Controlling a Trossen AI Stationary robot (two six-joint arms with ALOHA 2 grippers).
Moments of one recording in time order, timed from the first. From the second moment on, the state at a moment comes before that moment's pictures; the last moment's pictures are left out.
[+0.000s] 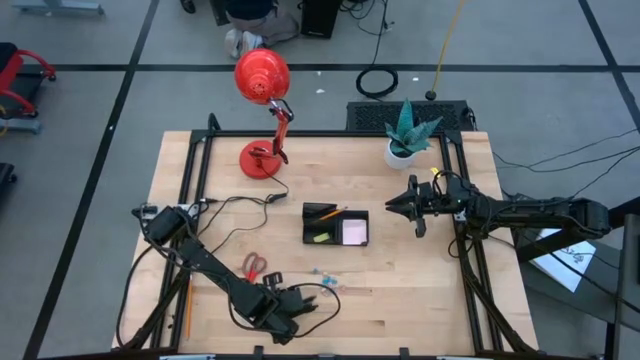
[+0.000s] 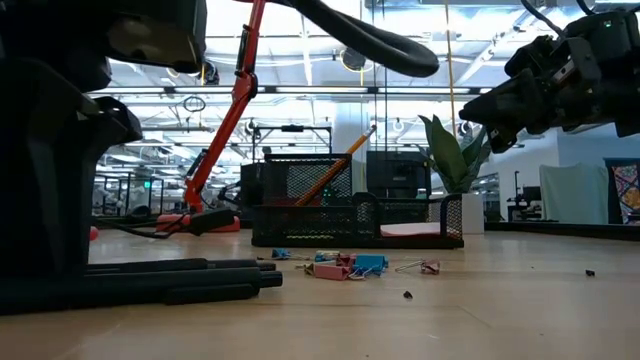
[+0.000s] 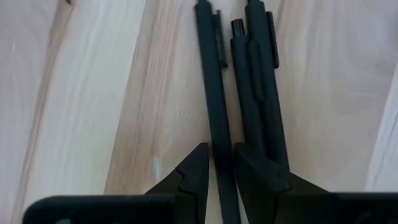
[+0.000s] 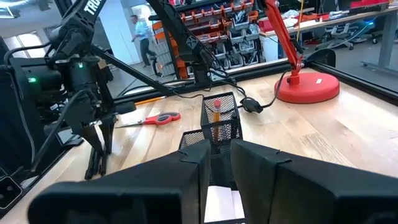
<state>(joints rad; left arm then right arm) -0.67 2.06 1.35 -0.65 -0.20 -0.90 -0.29 0.67 0.01 0.60 -0.32 0.20</state>
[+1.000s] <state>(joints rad) -0.56 2.06 1.34 -0.86 -0.30 -1.07 -0.29 0.67 0.01 0.60 -0.32 0.20</state>
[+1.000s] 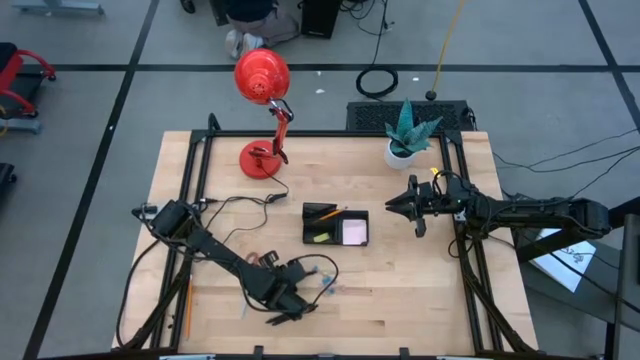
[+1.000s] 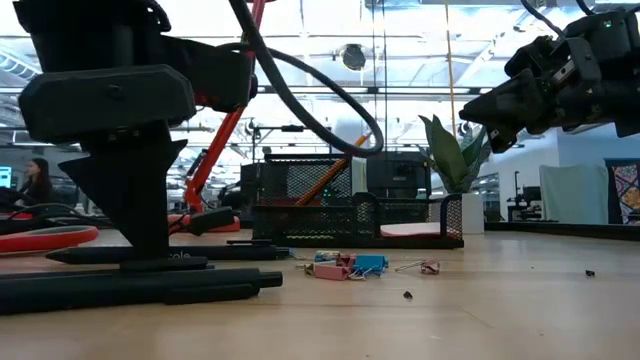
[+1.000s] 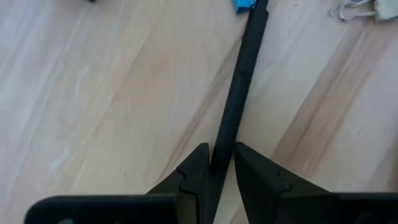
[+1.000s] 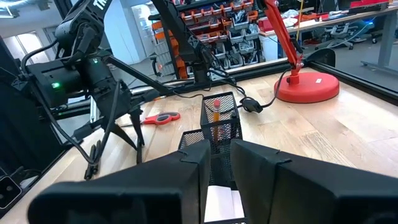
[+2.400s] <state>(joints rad) -0.46 2.05 1.36 -0.78 -0.13 -0.66 -0.29 0.67 0.01 0.60 -0.32 0.20</state>
